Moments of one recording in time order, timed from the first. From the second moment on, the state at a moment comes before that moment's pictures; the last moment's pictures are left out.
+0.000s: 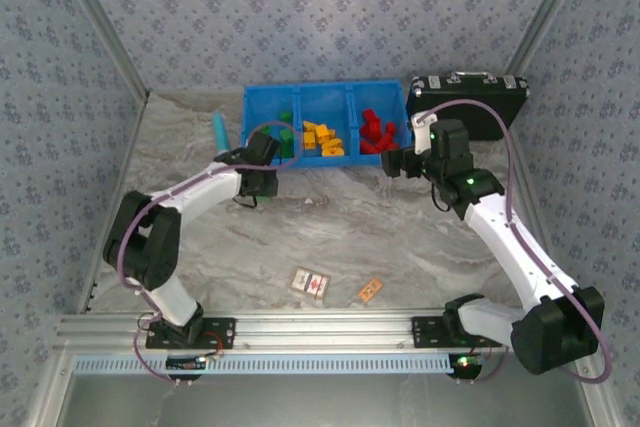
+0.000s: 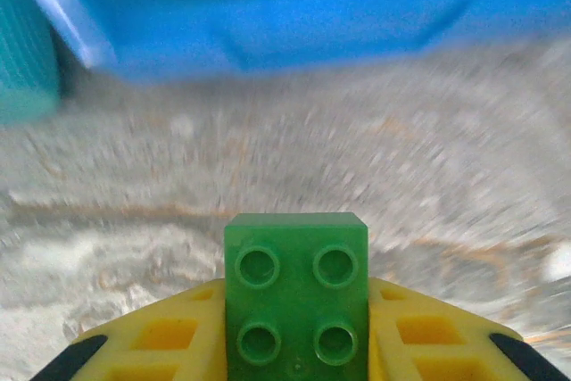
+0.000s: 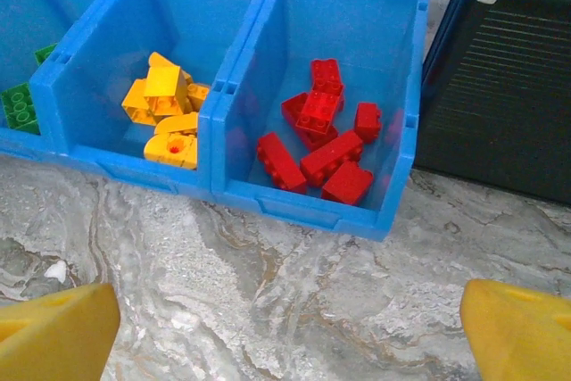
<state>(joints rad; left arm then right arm) -0.51 1.66 1.15 -0.58 -0.21 -0.40 0.30 1.16 1.01 -0.43 -0.01 0.01</state>
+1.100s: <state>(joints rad) -0.31 2.14 1.76 -0.49 -0.07 -0.35 0.29 1.00 0.83 -0.29 0.02 0.06</state>
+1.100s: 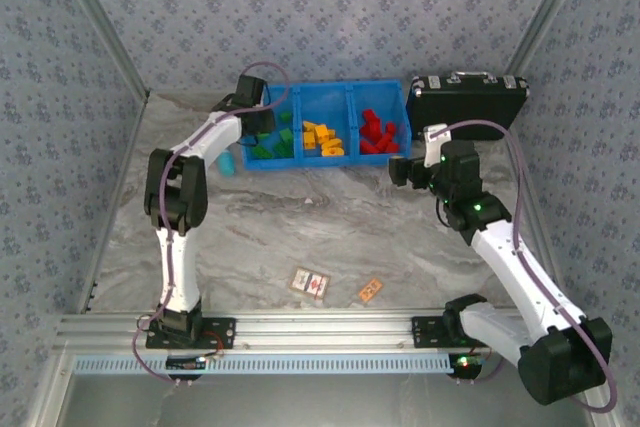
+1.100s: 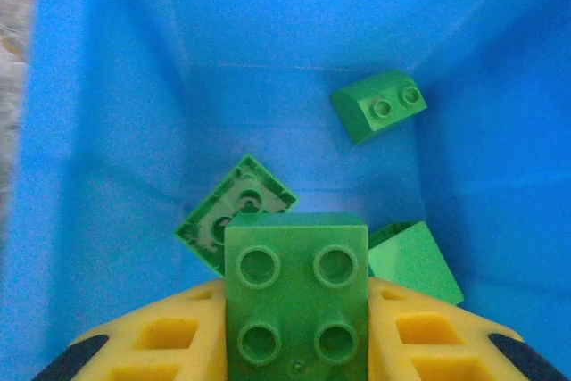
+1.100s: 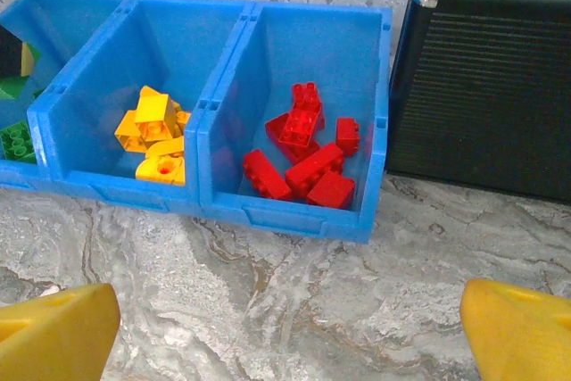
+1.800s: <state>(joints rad) -0.31 2.32 1.89 -0.49 0.02 -0.42 0.29 1.13 0.85 -0.25 0.01 0.10</state>
